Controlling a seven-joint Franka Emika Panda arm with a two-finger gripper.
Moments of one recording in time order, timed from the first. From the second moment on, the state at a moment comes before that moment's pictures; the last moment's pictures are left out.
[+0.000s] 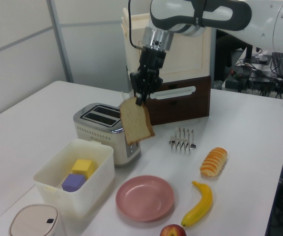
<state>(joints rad) 0.06 0.25 -0.26 -1.38 0.52 1.63 0.04</state>
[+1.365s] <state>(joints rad) 0.19 0.40 -0.23 -1.54 0.54 1.72 0.03</state>
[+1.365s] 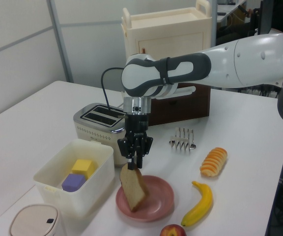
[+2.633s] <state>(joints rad) 0.22 0.10 -0.22 -1.54 0.01 1.61 0.04</state>
